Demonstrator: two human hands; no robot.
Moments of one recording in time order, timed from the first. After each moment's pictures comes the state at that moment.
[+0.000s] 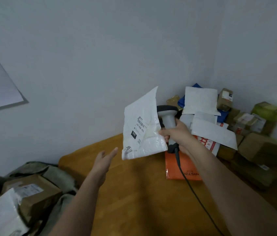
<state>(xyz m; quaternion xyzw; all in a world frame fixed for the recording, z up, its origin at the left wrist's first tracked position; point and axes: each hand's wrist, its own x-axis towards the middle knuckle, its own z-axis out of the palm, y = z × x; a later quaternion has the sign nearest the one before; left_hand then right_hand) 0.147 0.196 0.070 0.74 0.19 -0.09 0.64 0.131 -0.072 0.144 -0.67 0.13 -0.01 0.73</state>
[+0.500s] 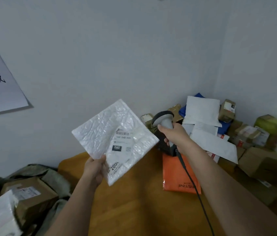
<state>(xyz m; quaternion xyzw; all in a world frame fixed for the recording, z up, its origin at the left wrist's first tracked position) 0.152 0.187 0.090 0.55 0.24 -0.01 0.80 0.147 -0.086 0.176 -0.77 0.15 0.01 0.62</state>
